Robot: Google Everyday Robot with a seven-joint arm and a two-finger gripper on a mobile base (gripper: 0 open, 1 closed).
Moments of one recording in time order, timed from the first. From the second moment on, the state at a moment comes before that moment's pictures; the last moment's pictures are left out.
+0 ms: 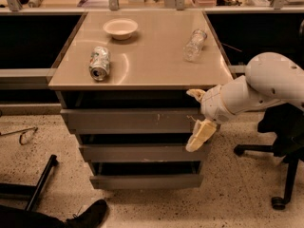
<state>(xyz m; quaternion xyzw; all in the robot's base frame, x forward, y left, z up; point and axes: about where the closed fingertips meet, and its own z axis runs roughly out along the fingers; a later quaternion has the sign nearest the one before) 0.537 -0.116 0.750 -0.64 0.68 0.15 0.31</state>
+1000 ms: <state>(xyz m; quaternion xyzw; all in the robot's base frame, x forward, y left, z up) 0.568 -0.085 0.692 -0.63 0.68 0.17 0.33</state>
